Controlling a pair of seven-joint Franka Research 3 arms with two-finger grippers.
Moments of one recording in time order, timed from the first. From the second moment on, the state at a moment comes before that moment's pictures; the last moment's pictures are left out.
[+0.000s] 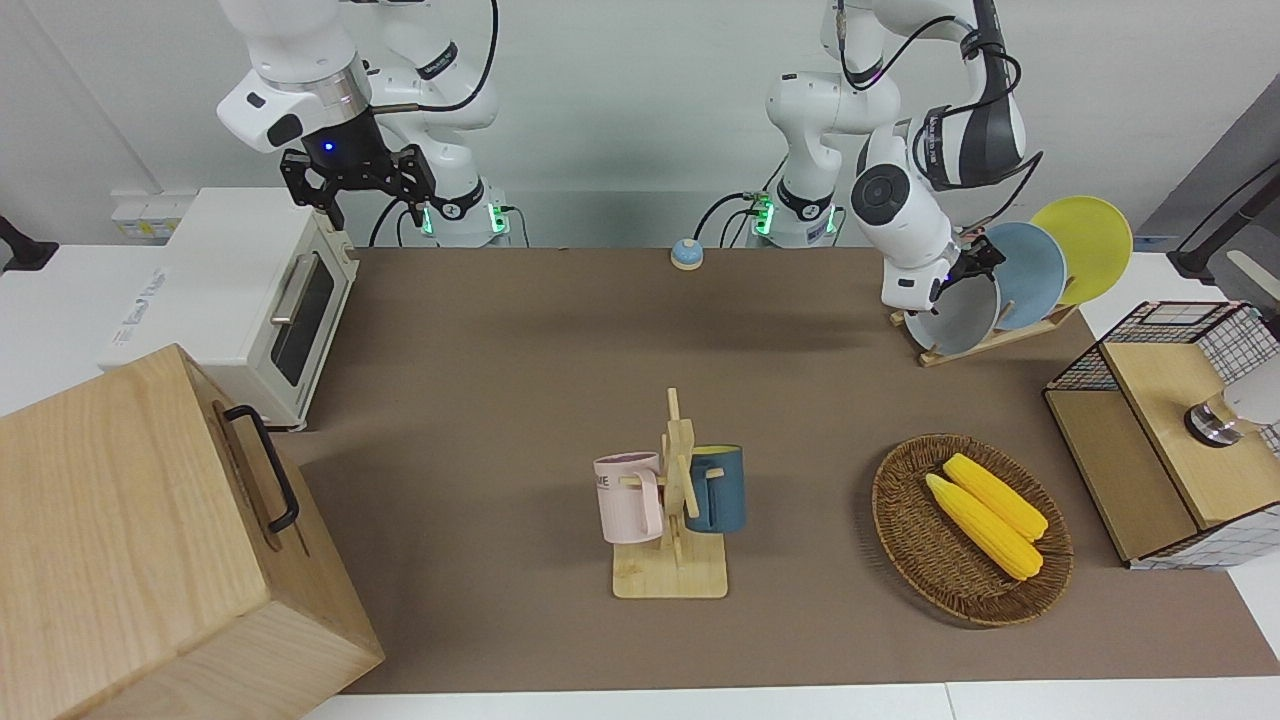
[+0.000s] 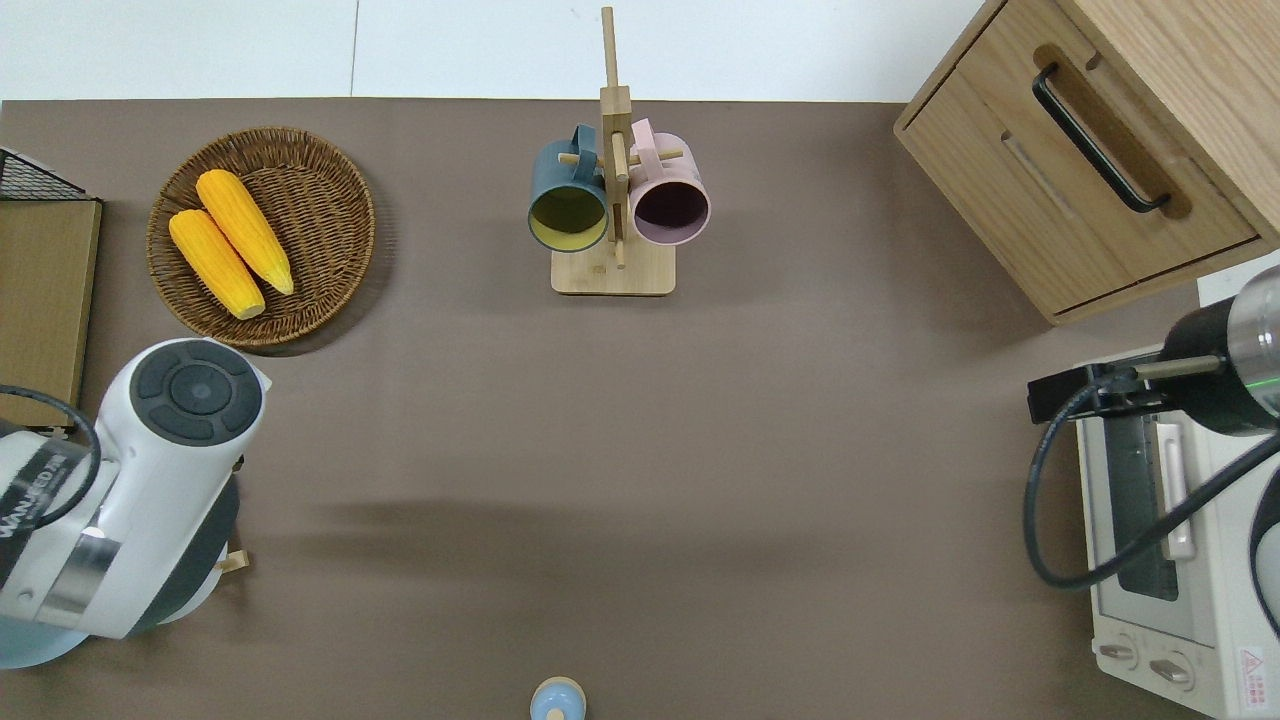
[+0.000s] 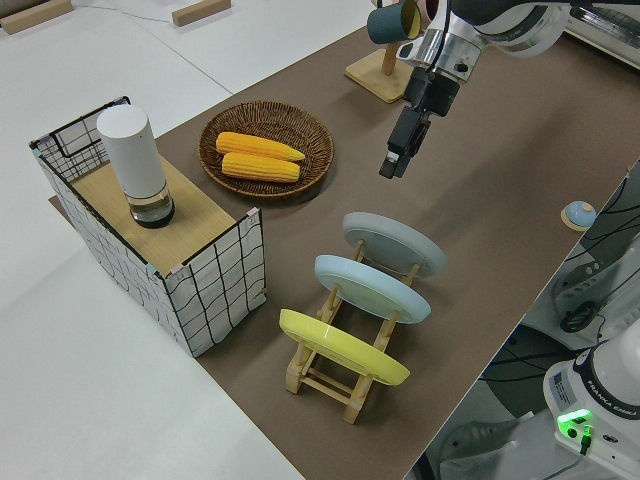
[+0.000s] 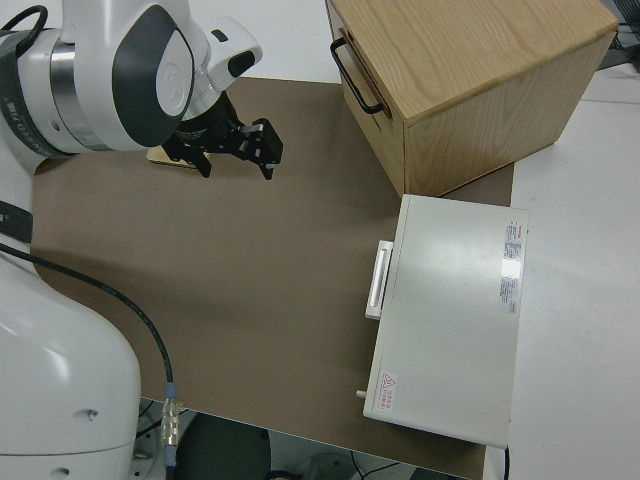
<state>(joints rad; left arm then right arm) -0.14 -0.08 -0.02 -2.12 0.64 1.73 -0.54 -0.08 -0.02 0.19 -1.50 0.00 1.41 0.06</state>
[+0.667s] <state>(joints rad) -0.13 -0.12 0.00 -1.92 0.15 1.70 -0.26 -0.08 -0.02 0.19 -1.50 0.00 1.41 0.06</state>
